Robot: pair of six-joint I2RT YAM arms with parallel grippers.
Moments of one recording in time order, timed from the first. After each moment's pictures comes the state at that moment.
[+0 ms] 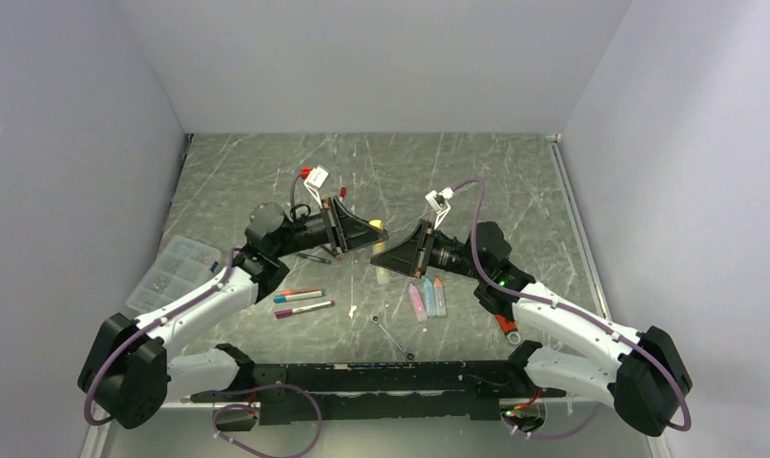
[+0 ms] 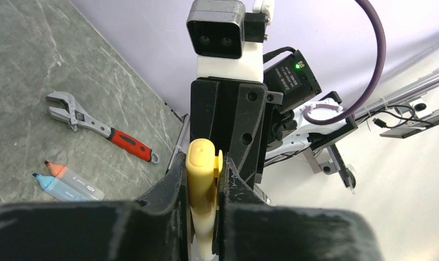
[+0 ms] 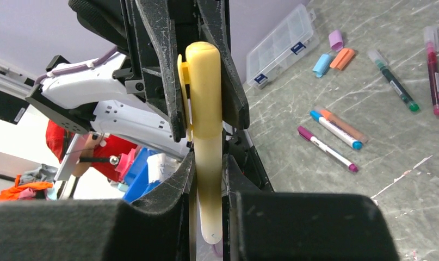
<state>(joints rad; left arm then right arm) -0.59 1.15 0.67 0.68 0.72 -1.04 0.73 1.03 0.58 0.49 -0.56 0.93</state>
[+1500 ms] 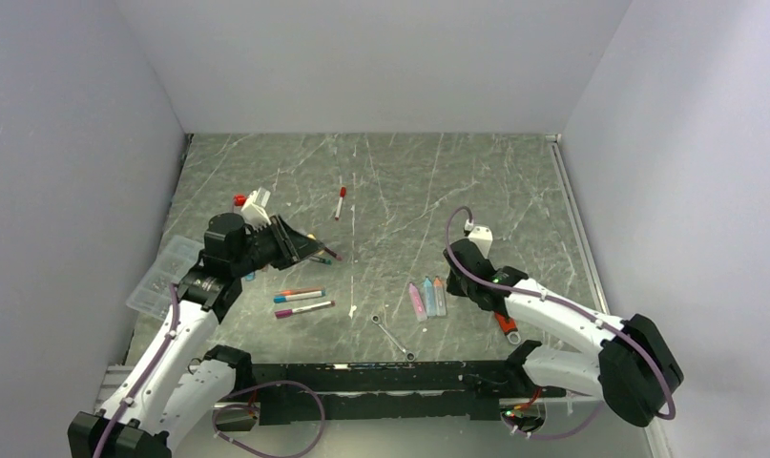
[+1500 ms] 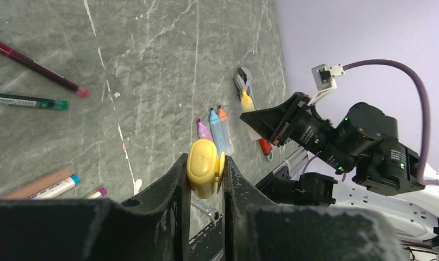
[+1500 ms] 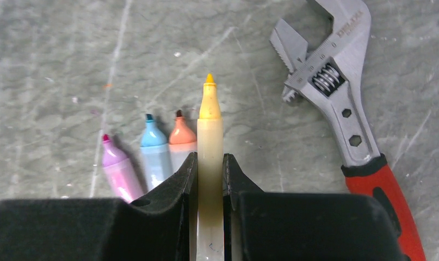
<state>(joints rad) -0.26 0.80 0.63 -0.22 0.50 -0.78 0.68 1.10 0.55 -0.36 0.38 0.70</state>
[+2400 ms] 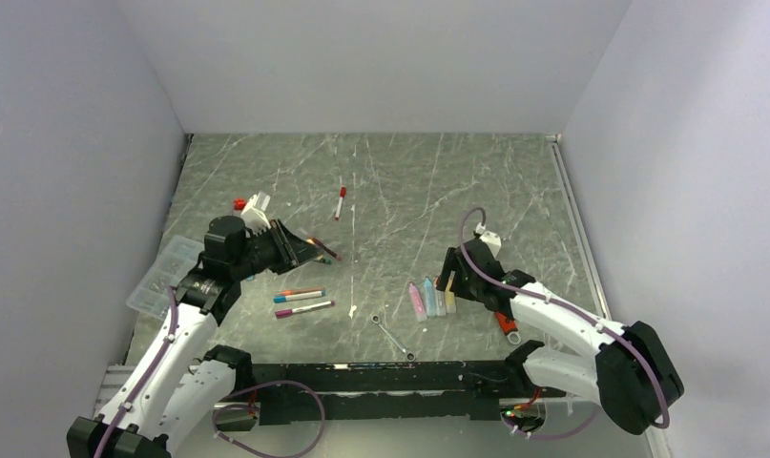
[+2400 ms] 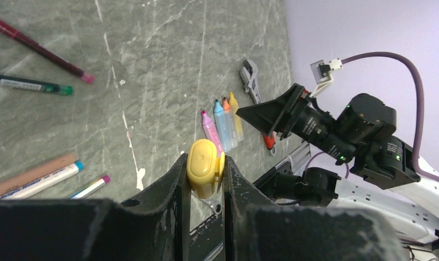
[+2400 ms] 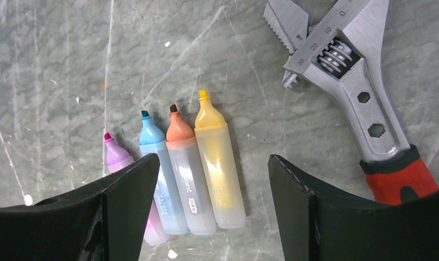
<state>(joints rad) -0.26 0.77 0.63 -0.27 0.50 -0.77 0.59 1.08 0.47 -0.32 0.25 0.77</state>
